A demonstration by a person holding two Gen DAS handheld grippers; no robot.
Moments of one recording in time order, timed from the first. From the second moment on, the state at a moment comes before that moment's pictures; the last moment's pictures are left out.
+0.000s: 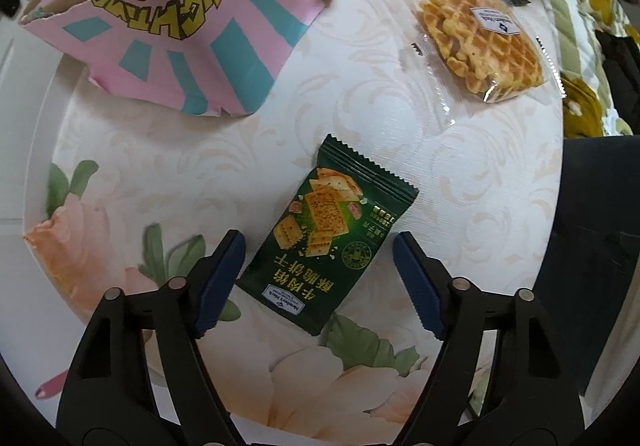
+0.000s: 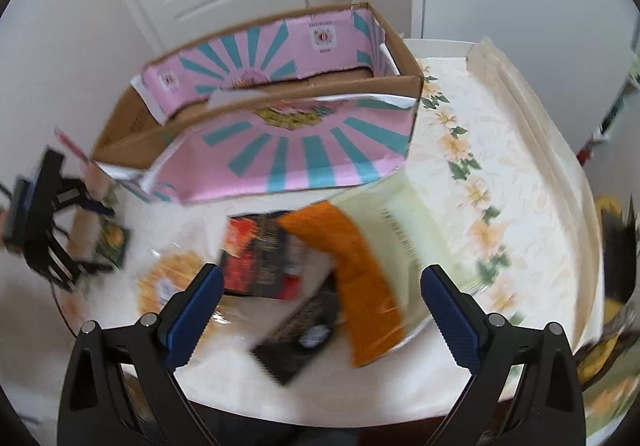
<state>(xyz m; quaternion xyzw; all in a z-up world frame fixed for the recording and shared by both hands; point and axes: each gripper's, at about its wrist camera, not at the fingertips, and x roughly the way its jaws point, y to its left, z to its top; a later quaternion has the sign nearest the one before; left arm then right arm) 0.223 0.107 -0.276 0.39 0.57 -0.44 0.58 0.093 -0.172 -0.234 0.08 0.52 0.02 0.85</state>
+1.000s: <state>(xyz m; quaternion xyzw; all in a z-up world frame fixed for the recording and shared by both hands) 0.200 0.096 -0.242 0.38 0.57 -0.41 0.60 0.139 -0.209 -0.279 -0.01 0.58 0.12 0.80</state>
